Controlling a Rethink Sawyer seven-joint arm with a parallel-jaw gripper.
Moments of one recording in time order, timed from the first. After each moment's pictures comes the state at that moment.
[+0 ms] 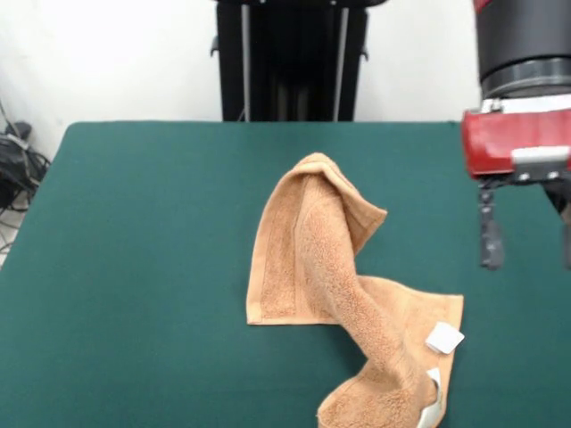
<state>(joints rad) 0.04 -0.60 -0.06 1.37 -0.46 -0.03 2.56</state>
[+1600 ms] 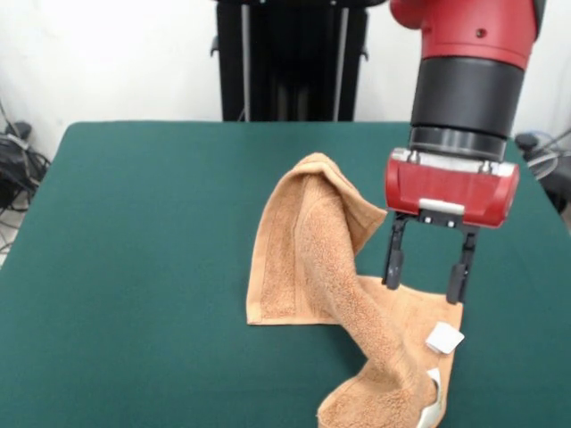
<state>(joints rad) 0.01 -0.51 -0.07 1.33 -0.41 0.19 2.56</state>
